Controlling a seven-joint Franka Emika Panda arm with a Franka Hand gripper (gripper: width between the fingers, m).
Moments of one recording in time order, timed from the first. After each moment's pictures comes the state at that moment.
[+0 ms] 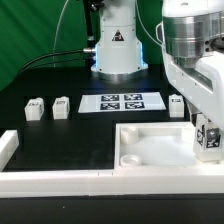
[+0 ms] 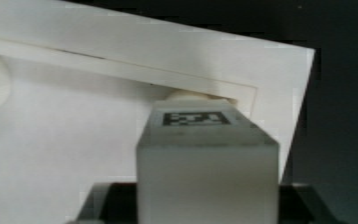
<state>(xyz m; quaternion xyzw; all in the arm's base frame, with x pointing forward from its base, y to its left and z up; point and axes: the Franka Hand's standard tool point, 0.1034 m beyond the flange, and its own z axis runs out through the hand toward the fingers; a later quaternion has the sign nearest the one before) 0.629 0.109 0.077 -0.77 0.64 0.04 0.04</state>
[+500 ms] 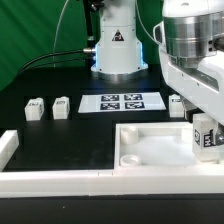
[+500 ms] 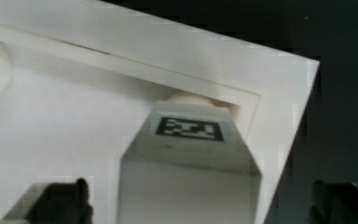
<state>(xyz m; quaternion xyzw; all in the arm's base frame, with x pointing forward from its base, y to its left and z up) 0.629 0.110 0.077 -0.83 0.55 0.04 0.04</state>
